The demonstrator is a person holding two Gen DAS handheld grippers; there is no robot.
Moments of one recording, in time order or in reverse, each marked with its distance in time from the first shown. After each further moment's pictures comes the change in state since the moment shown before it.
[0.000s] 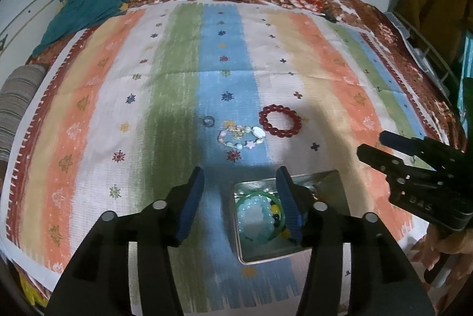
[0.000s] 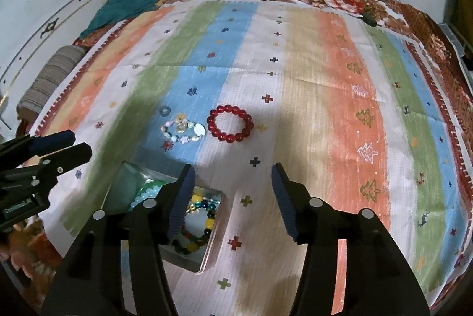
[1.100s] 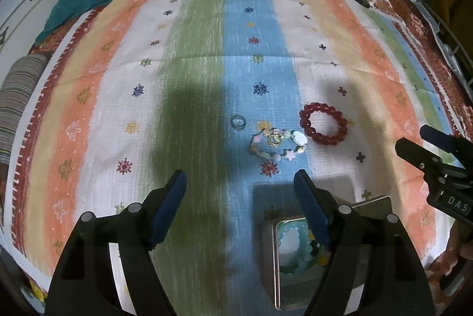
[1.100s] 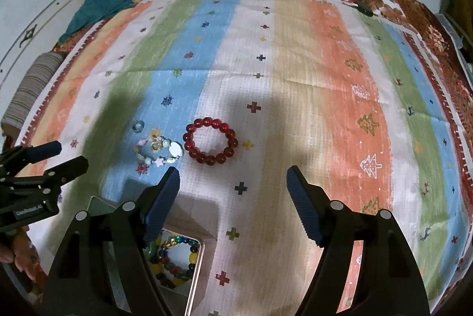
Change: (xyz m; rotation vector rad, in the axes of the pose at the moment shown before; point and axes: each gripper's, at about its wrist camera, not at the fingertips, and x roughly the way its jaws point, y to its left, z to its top) left arm 0.062 0.026 0.030 -0.026 0.115 0.083; right arm 0.046 -0.013 0.031 0.036 0.051 -0.046
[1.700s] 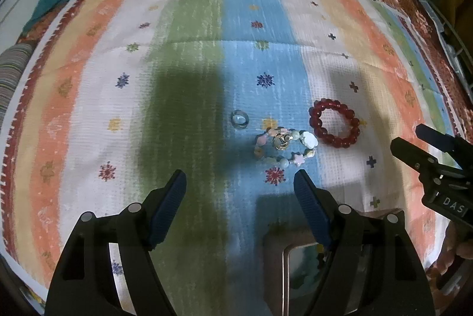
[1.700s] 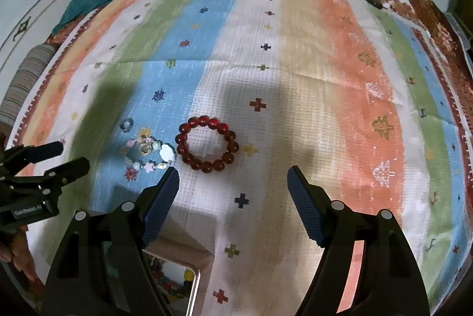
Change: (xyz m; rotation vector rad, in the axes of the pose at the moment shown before) left arm 0.039 0.007 0.013 -0.019 0.076 -0.043; right arm 0.039 0.003 0.015 -0.007 0.074 -0.005
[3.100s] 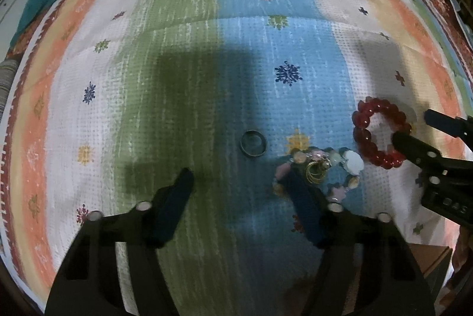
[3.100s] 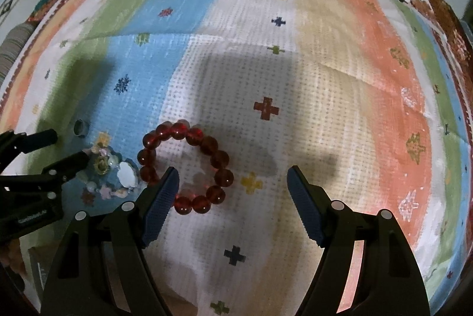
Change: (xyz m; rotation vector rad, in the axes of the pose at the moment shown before) left arm 0.073 -0.002 0.032 0.063 0.080 0.079; right arm 0.080 0.003 0.025 -0.060 0.111 -0.049
